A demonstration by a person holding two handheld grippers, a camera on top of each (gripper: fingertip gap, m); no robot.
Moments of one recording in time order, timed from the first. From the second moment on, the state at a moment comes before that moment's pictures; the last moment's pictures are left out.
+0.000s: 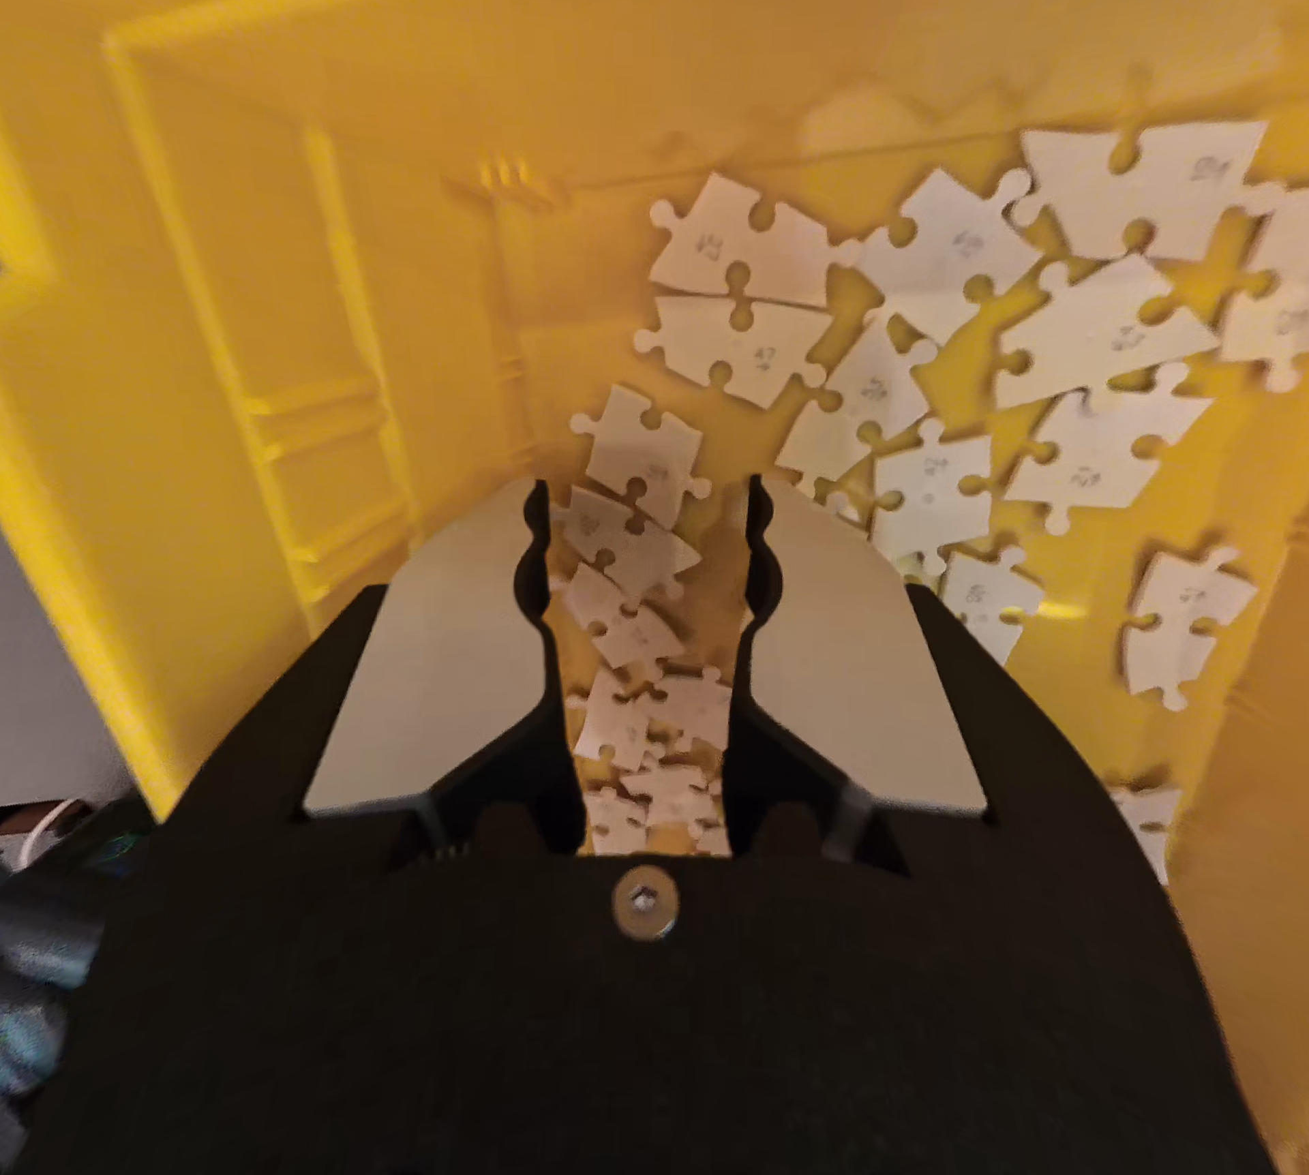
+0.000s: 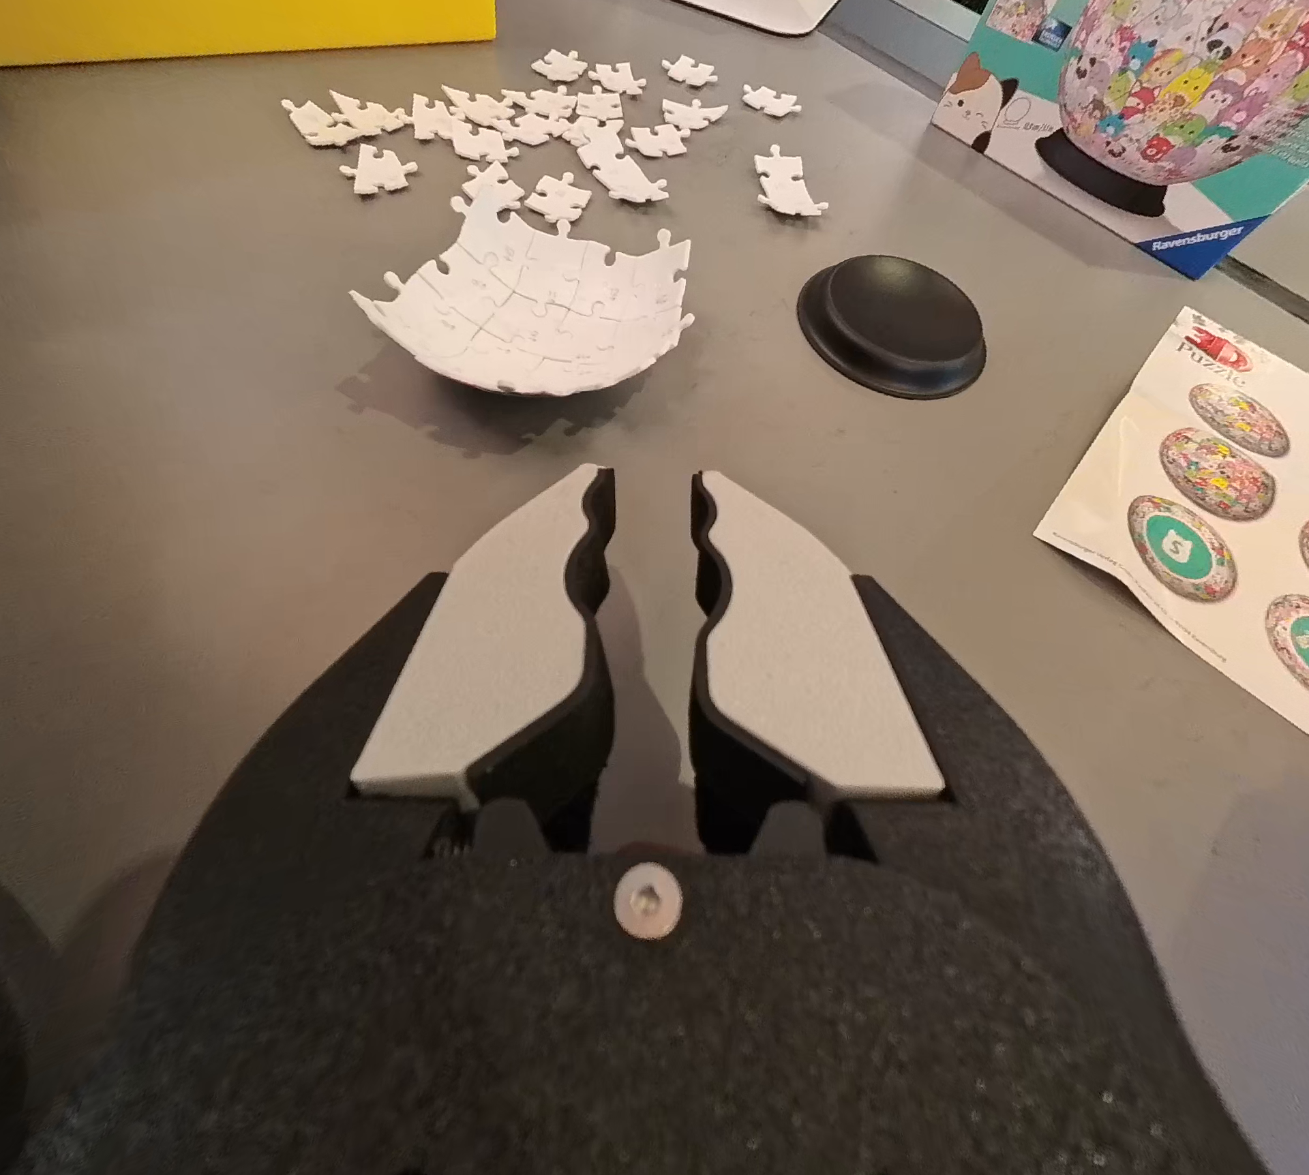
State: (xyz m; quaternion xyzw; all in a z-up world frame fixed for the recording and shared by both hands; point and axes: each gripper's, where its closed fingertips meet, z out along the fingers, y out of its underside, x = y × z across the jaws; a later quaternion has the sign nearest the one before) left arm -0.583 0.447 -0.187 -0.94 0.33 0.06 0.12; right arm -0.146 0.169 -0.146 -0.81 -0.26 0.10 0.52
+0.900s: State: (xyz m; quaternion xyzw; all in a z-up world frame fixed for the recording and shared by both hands) left arm -0.560 0.415 -0.162 -0.91 0.39 0.00 0.16; right arm -0.147 0.168 -0.147 -0.81 -0.26 0.10 0.52
